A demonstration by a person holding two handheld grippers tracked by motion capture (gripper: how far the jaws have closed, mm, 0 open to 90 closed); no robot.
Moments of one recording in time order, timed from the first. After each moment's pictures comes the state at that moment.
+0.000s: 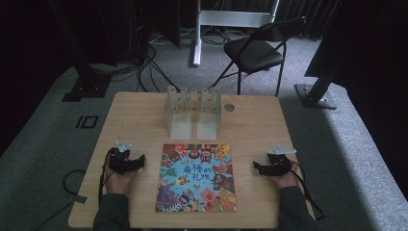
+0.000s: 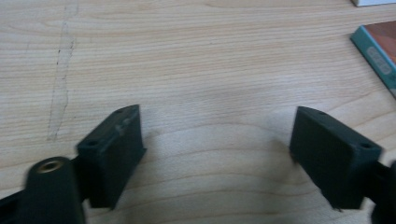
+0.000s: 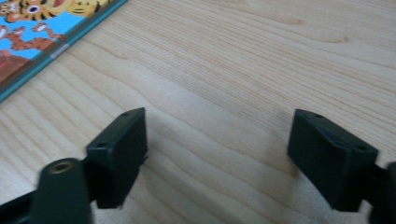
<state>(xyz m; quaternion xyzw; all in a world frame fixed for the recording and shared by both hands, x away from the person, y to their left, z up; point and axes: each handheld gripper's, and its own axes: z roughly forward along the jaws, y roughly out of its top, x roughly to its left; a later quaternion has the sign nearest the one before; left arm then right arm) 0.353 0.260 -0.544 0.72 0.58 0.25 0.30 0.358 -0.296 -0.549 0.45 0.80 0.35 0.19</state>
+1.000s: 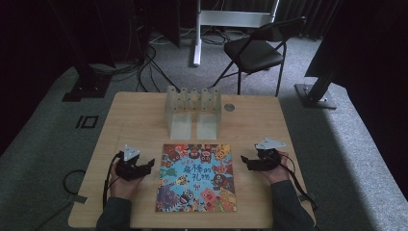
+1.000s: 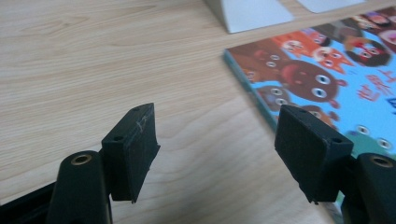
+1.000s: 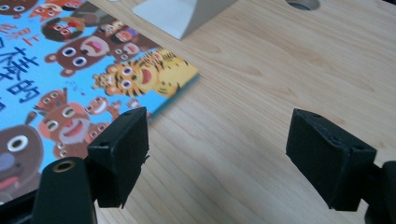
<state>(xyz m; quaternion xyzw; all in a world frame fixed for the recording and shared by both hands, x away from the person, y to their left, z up) 0.320 0.228 -0.521 0.76 0.49 0.23 0.37 0.360 -0.247 -0.505 0.38 0.82 0.38 0.21</state>
